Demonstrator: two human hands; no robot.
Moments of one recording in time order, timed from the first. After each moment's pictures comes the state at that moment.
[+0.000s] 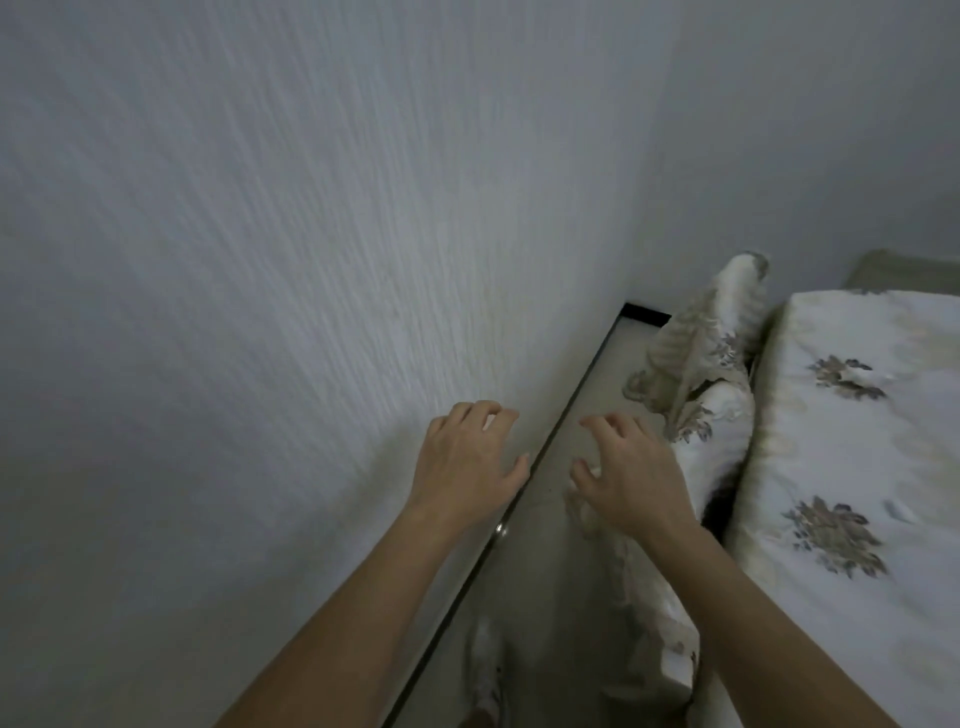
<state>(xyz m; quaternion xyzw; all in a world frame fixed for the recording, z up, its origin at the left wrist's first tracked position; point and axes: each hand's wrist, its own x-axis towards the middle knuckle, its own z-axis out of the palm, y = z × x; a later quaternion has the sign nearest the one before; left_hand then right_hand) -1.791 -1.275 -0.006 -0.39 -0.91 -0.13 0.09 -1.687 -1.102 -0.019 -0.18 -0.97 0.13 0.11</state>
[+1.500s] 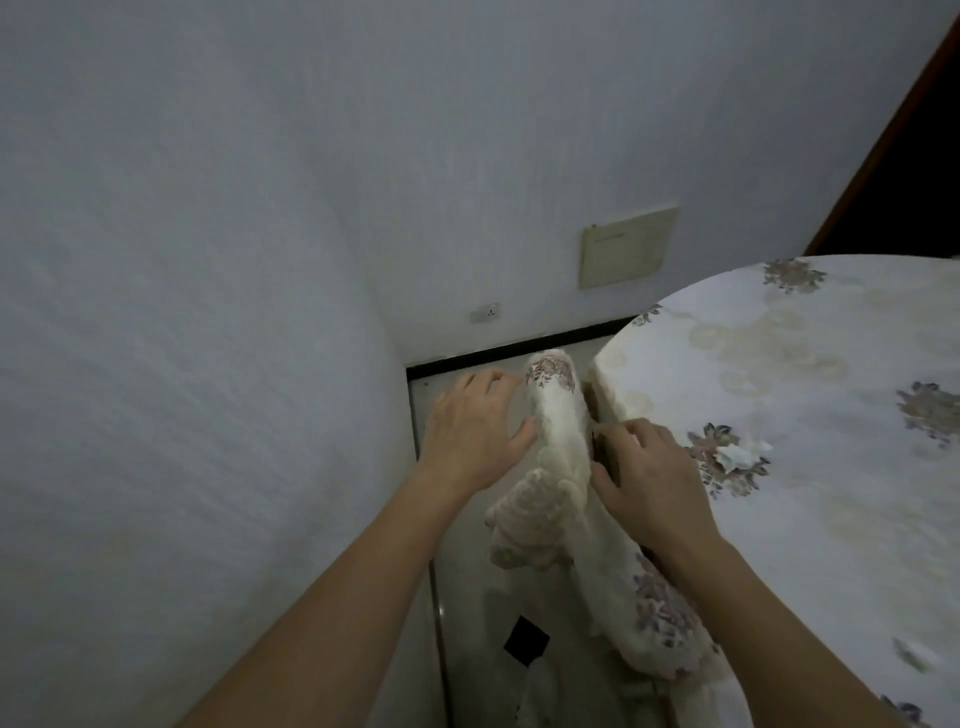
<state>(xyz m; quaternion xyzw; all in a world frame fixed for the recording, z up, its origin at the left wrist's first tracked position) -2.106 -0.696 -0.024 -0.68 -0.71 -0.15 -0.01 -1.894 -0.674 -0.063 -0.53 -0.83 0.08 0.14</state>
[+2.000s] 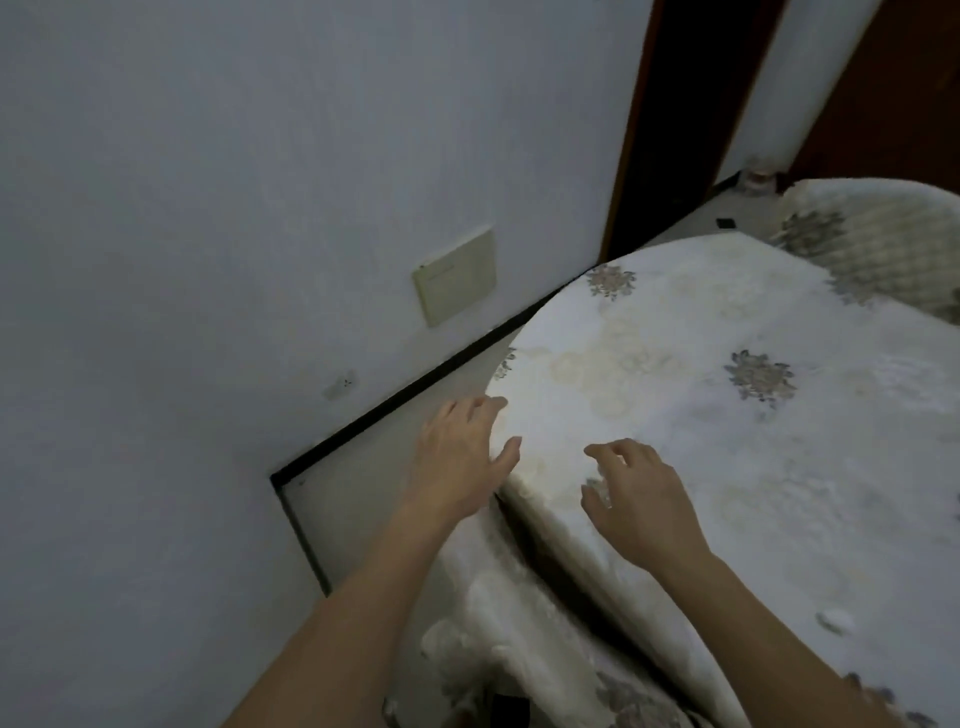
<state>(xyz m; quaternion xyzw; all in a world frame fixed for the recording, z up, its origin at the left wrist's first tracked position) -2.045 -0.511 -0.037 -0.81 -0.55 -0.16 -0.09 -1.835 -0.583 -0.066 -0.71 -0.69 0.09 0.12</state>
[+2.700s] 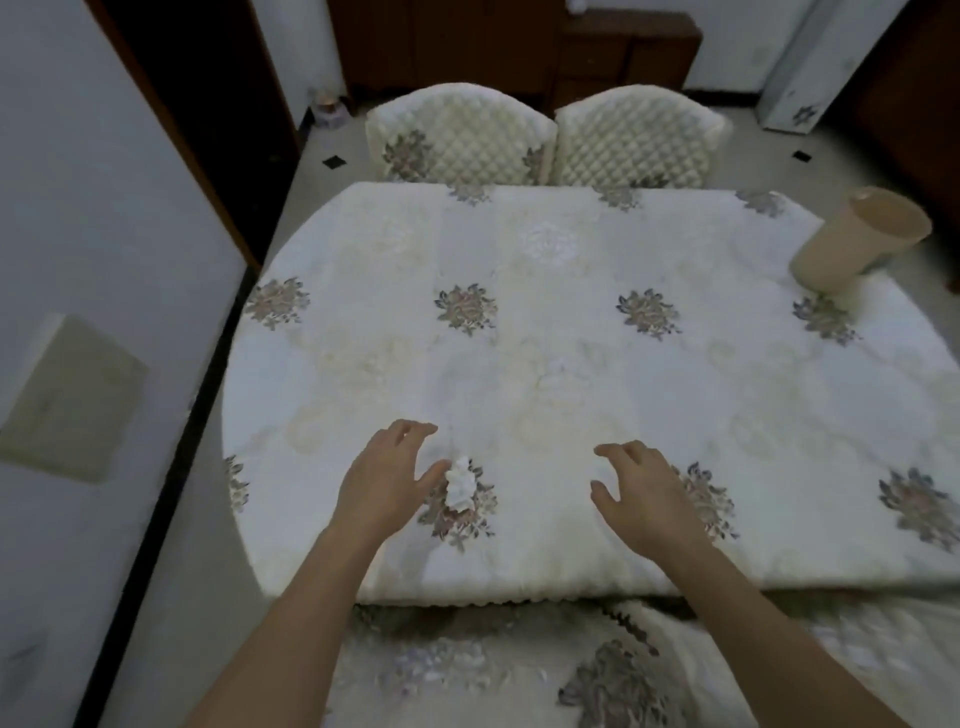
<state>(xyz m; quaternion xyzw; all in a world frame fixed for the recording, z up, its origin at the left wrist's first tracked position) -1.885 -0.406 -0.122 -0.95 -0.20 -0.01 -0.23 -1.746 -0.684 -0.108 -0.95 -0.27 0.12 0.11</state>
